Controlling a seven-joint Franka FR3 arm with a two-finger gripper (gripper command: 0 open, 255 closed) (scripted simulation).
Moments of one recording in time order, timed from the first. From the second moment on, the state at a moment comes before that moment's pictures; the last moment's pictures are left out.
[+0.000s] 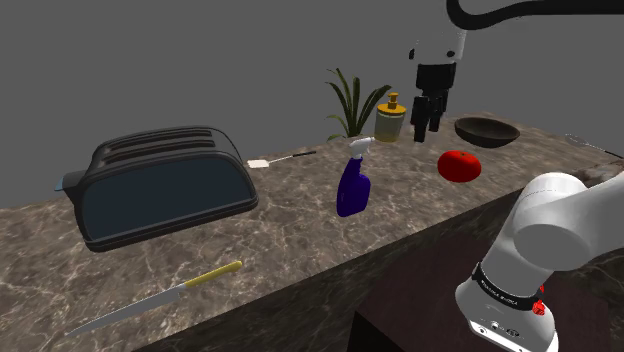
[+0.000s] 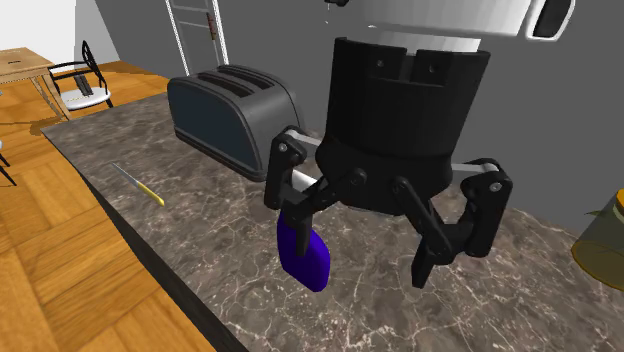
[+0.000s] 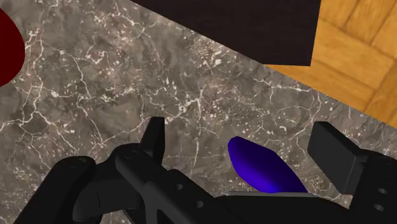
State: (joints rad) arm 0.01 -0.77 -0.05 -2.37 0.00 1.46 -0.03
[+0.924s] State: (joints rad) arm 0.43 -0.81 -0.56 -2.73 0.07 2.19 -1.08
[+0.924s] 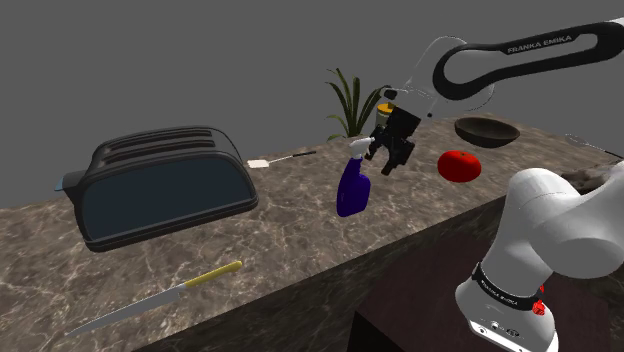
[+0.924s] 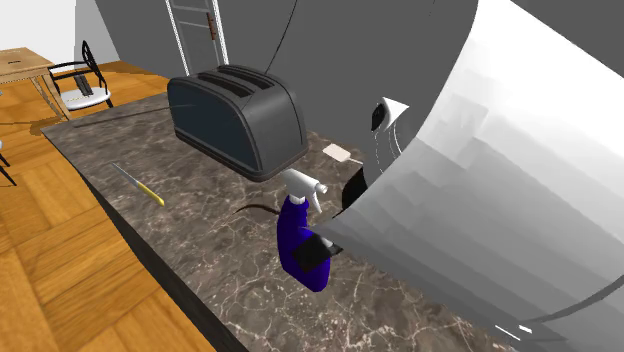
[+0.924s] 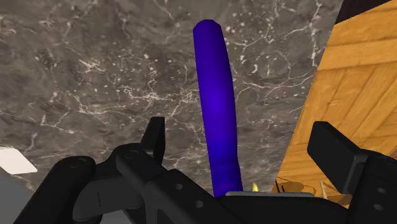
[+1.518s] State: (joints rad) arm 0.60 -0.72 -0.69 -2.77 0.14 2.39 -1.29
